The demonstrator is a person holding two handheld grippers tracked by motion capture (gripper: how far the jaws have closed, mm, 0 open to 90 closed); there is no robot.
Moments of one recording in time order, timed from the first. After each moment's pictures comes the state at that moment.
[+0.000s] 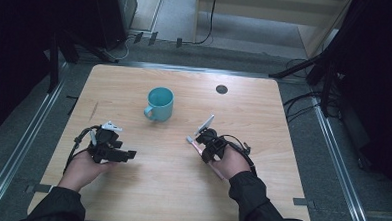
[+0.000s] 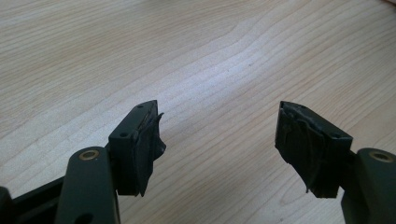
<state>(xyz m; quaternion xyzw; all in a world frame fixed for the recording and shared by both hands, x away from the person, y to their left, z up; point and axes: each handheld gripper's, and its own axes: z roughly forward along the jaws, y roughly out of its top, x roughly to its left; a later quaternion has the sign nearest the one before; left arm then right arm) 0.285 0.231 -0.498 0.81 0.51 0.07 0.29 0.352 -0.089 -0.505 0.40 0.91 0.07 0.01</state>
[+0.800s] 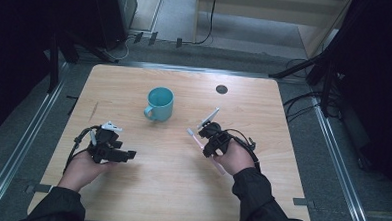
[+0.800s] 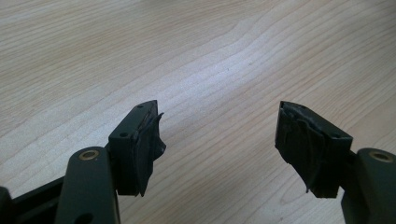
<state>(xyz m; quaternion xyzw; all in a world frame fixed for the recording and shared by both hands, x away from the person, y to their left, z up) 0.285 0.232 -0.498 0.81 0.51 0.07 0.29 0.355 -0.094 -0.477 0.40 0.91 0.11 0.01</state>
